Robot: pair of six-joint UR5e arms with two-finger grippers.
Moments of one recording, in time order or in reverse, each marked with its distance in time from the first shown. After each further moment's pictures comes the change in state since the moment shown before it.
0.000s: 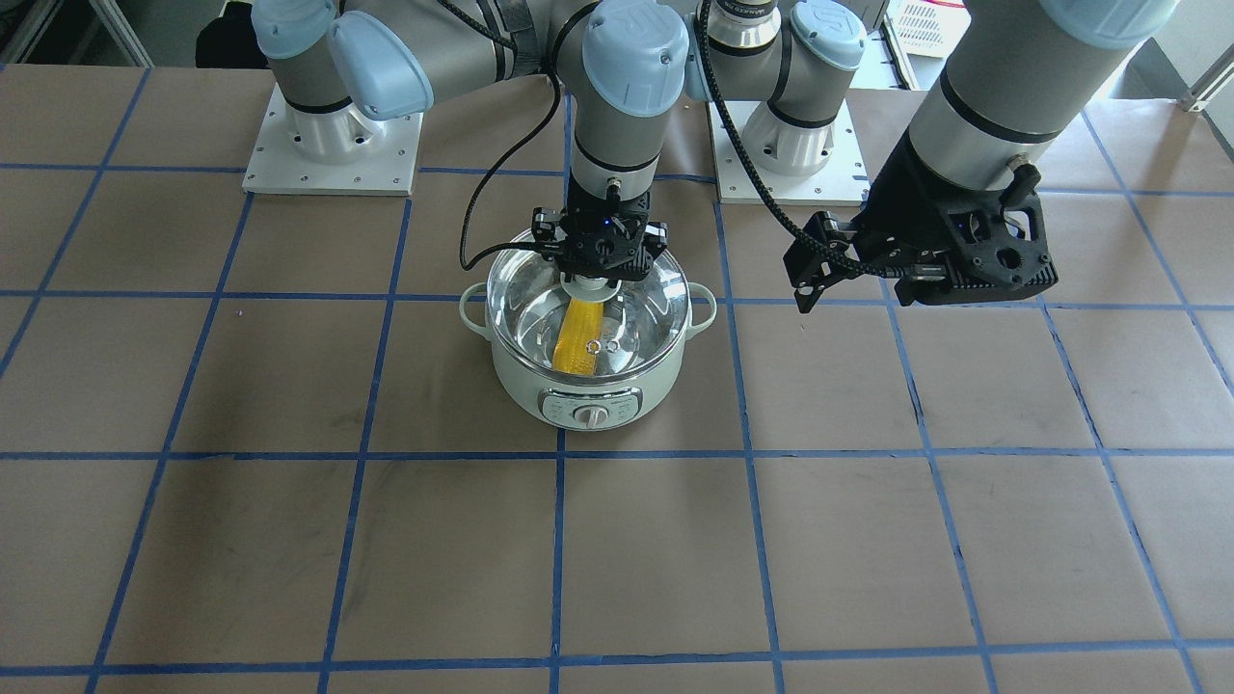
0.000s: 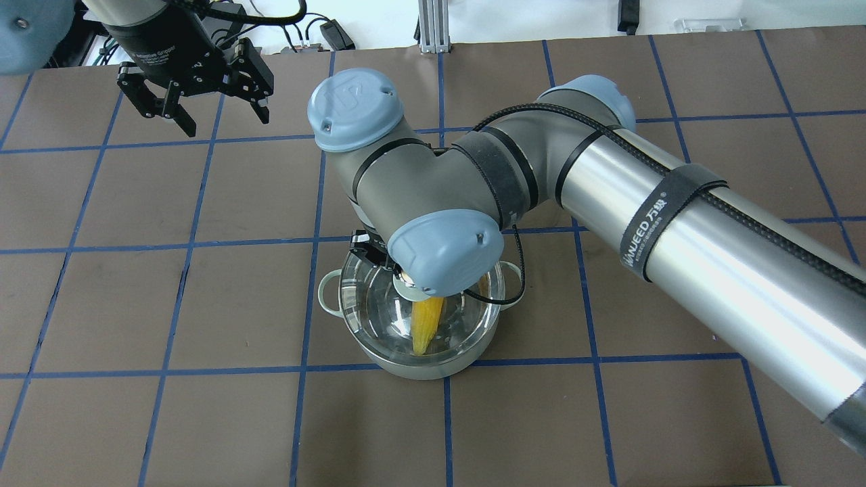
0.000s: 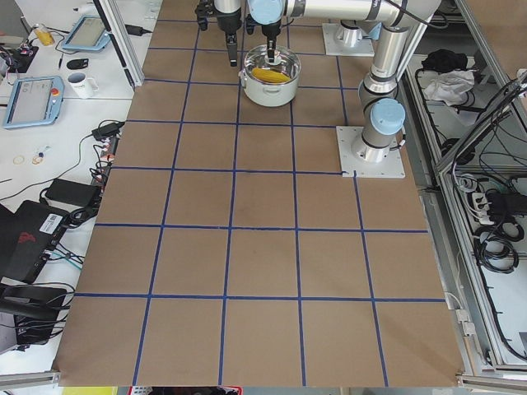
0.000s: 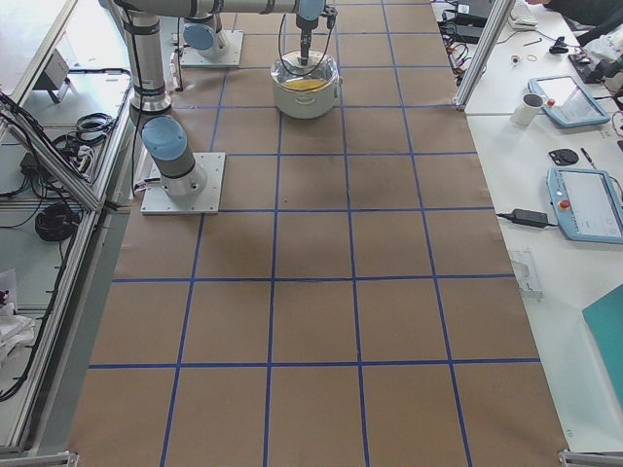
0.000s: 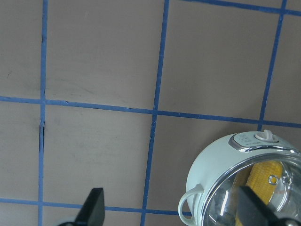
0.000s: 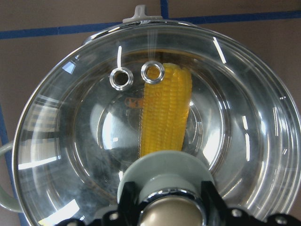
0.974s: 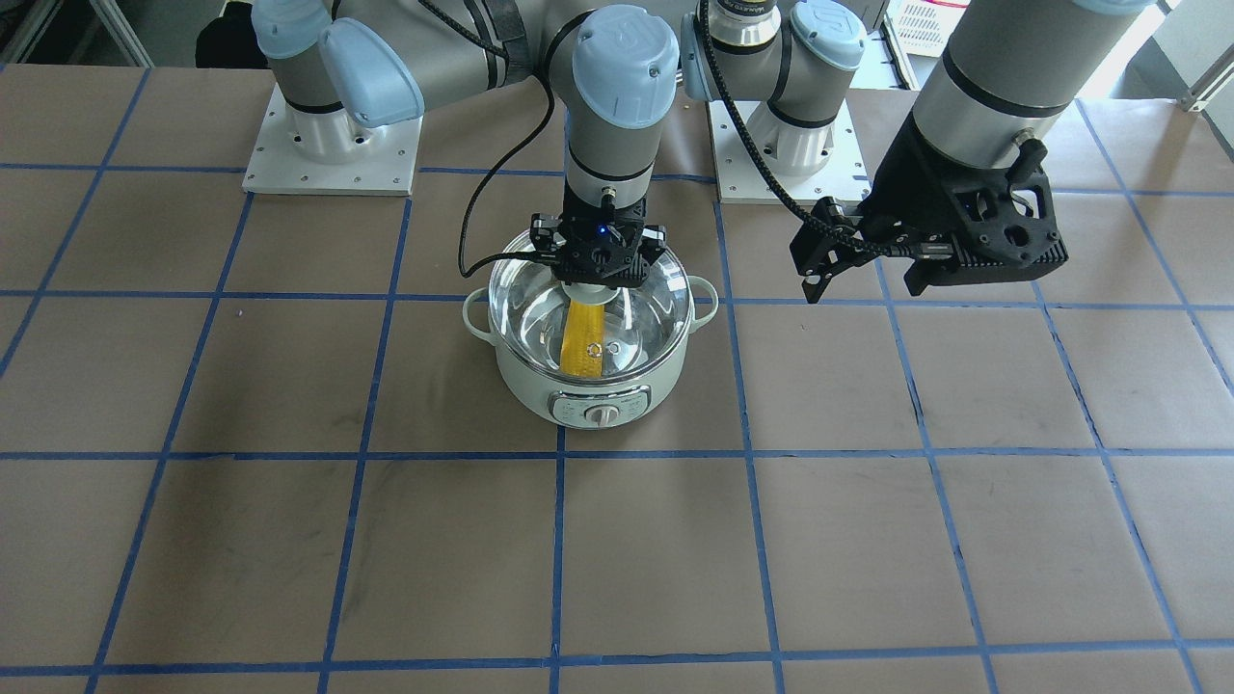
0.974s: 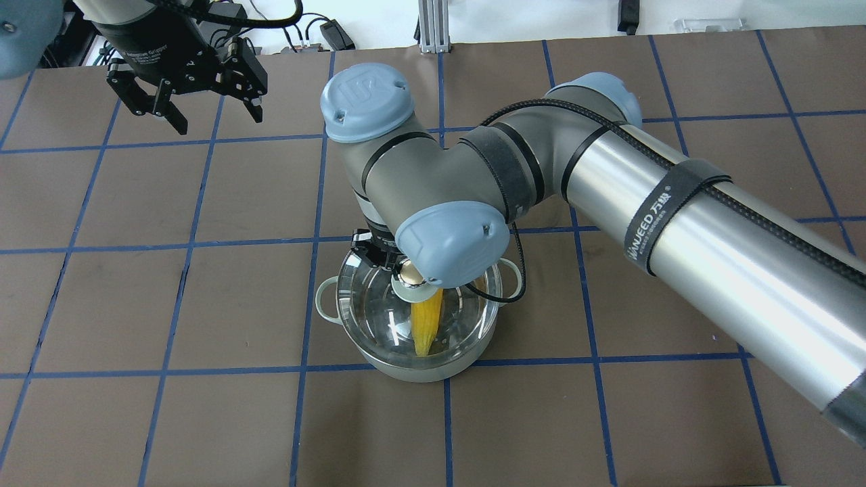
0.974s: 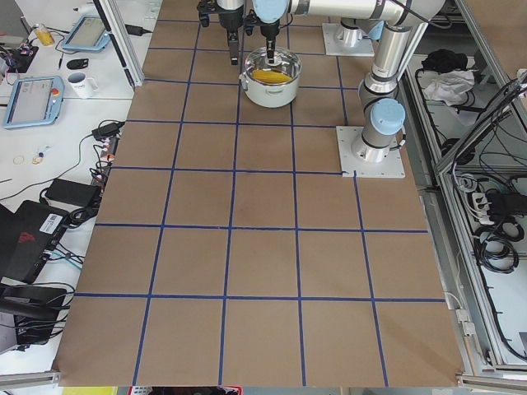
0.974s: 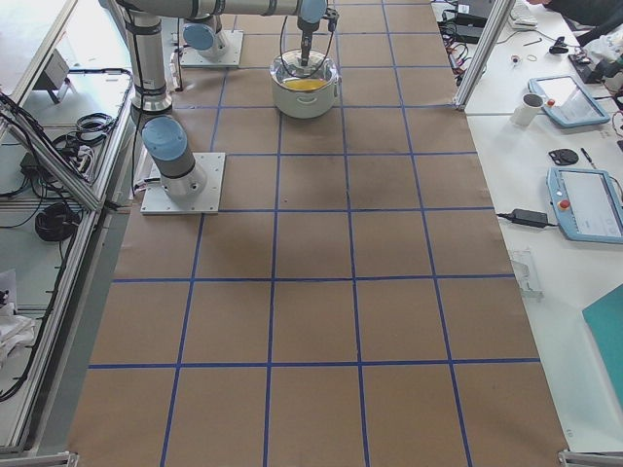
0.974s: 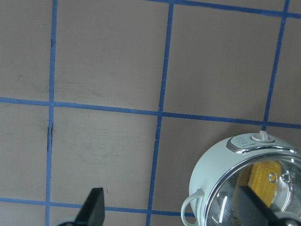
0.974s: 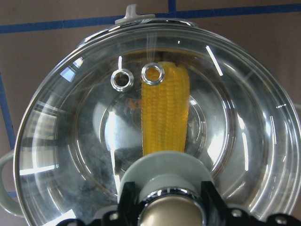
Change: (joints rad) left arm -0.002 0.021 -0.007 0.008 0.022 0.003; right arm -0.018 0.006 0.001 0.003 0.044 -0.025
